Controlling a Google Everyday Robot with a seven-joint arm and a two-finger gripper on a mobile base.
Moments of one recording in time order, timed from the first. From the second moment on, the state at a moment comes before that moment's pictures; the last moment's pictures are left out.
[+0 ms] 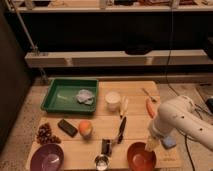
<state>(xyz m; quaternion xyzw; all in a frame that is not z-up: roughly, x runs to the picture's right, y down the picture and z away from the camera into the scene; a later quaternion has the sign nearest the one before) 0.218 0.248 0.704 0.01 -0.35 -0.92 0.19</state>
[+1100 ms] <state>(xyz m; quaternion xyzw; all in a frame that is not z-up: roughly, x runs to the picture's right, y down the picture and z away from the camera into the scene) 0.191 0.250 0.707 0.05 -0.41 -0.89 0.19</state>
